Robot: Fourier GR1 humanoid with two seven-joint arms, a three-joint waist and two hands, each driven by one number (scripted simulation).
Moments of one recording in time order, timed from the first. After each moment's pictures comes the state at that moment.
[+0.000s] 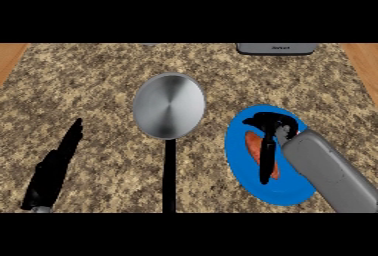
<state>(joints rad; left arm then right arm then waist) 0.09 0.34 -0.11 -1.63 -0.05 0.12 0.14 -0.62 -0.42 0.56 -1.22 -0.01 0.64 0.97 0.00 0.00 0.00</state>
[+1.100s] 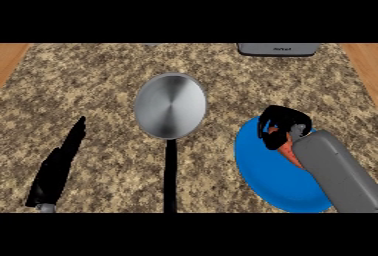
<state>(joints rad) 0.08 0.28 -0.07 -1.62 -0.12 0.07 0.15 -0.56 -0.40 0.40 -1.14 0.32 0.57 0.68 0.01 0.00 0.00</state>
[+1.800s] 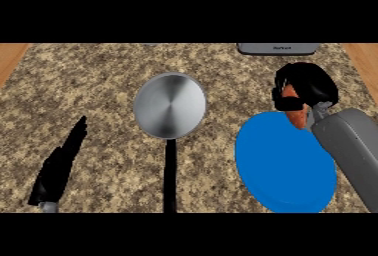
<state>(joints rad) 0.07 0.27 -0.06 -1.60 -0.12 0.07 0.14 -0.67 -0.51 0.36 -1.13 0.64 0.08 0.29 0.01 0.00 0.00</state>
